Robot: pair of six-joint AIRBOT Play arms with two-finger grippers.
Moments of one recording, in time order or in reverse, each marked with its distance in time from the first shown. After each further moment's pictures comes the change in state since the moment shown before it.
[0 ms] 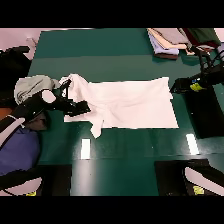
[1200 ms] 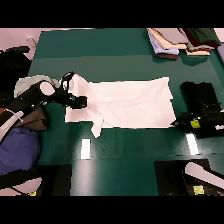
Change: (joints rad) left arm 0.000 -0.013 0.129 0.082 -0.071 0.085; right arm -0.503 -0.080 -0.643 0.297 -0.154 -0.231
